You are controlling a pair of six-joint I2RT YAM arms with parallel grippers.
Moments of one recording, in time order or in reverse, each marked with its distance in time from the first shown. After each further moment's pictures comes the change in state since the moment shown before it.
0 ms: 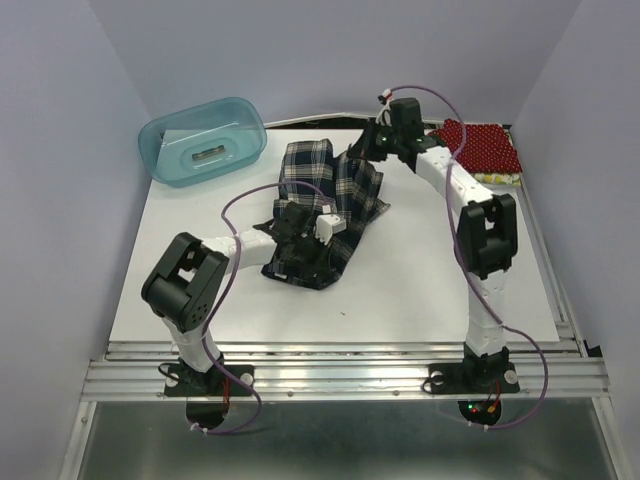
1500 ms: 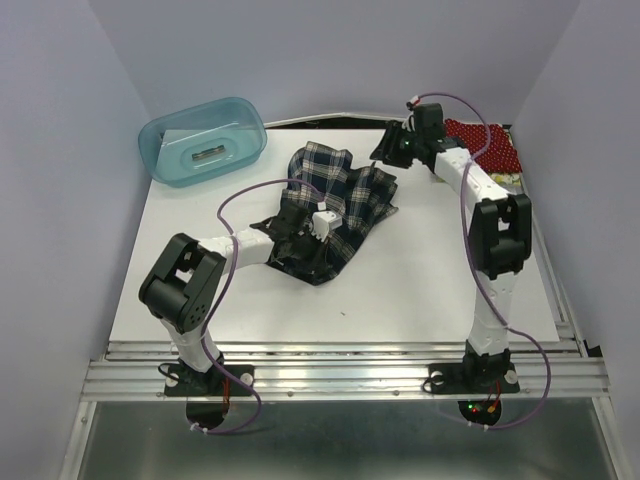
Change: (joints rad) left arm 0.021 -0.014 -0.003 0.005 -0.046 -0.019; right arm -0.112 -0.048 -0.088 -0.052 0.048 -0.029
